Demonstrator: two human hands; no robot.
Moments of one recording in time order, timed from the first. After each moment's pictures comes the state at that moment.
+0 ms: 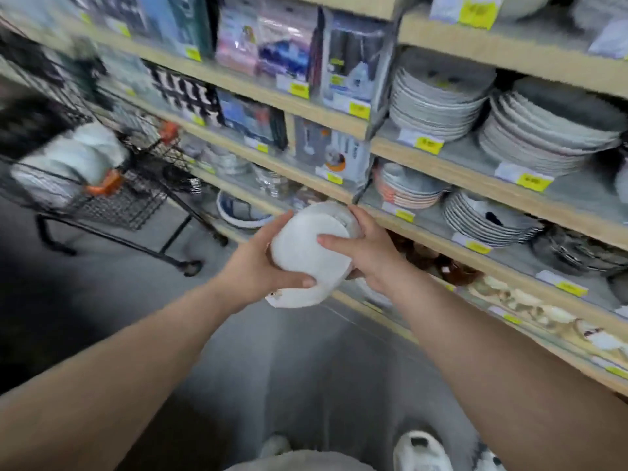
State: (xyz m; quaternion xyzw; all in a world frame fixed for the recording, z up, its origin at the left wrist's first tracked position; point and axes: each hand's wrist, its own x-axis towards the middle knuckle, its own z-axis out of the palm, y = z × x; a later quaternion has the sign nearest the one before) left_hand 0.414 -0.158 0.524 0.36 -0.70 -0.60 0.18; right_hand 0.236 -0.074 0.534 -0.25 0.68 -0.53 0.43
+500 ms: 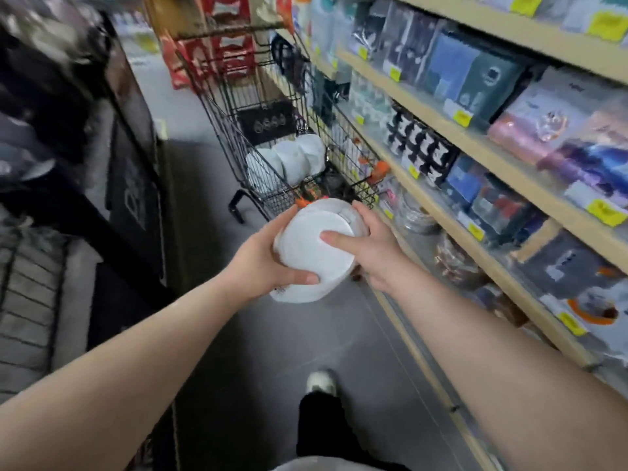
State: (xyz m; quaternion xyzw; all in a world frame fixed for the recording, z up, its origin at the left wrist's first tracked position) left_hand 0.670 -0.345 0.546 0.54 -0.60 -0.45 0.37; right_hand 0.478 -0.389 0.537 -0.47 0.54 -0.43 0.55
